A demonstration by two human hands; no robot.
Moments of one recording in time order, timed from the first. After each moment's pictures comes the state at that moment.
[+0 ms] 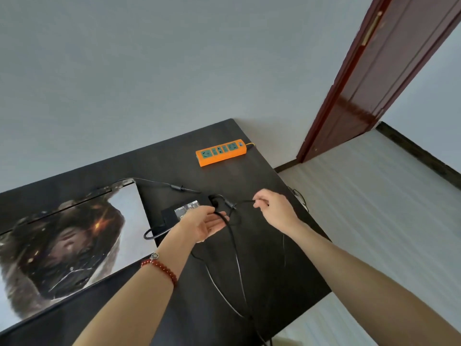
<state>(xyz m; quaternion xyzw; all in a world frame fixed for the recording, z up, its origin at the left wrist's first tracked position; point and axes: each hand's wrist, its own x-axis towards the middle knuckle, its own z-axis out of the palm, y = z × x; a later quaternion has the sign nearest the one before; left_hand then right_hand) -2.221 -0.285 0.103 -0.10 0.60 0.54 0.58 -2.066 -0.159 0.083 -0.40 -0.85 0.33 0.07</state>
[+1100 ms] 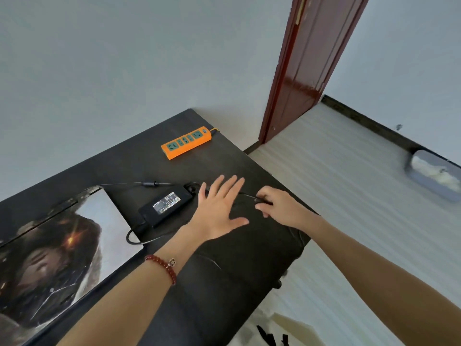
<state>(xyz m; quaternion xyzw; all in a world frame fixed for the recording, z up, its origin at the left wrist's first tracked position) -2.167 -0.300 0.095 0.72 0.67 0.10 0.14 -1.989 -0.219 0.113 -0.46 -0.80 0.39 0.00</state>
